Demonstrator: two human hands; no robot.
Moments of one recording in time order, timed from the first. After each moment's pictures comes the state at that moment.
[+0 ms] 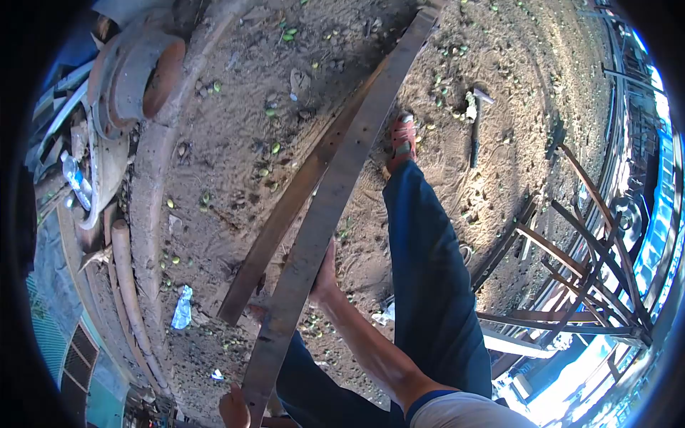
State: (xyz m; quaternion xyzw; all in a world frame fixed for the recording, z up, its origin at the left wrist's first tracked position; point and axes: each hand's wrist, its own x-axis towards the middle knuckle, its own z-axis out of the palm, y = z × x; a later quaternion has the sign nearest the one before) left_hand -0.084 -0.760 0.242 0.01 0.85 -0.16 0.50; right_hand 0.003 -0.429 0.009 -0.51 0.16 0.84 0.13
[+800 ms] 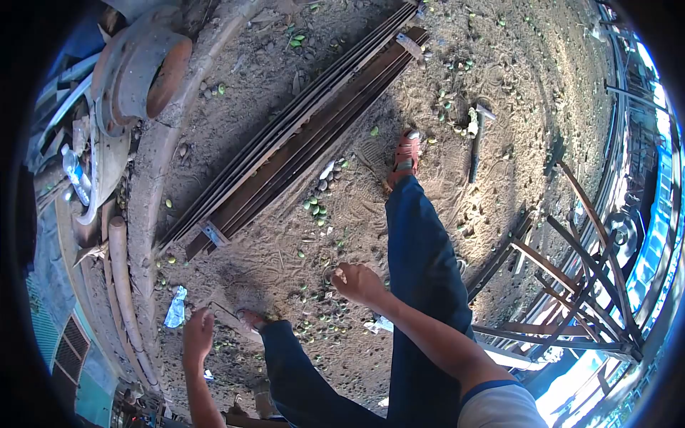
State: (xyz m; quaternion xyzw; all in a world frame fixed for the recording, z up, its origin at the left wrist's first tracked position) left_hand -0.201 -0.698 0.093 0.22 0.86 0.04 0.45; right_hand 0.075 -0.339 0.043 -0.38 -0.73 0.46 -0.33
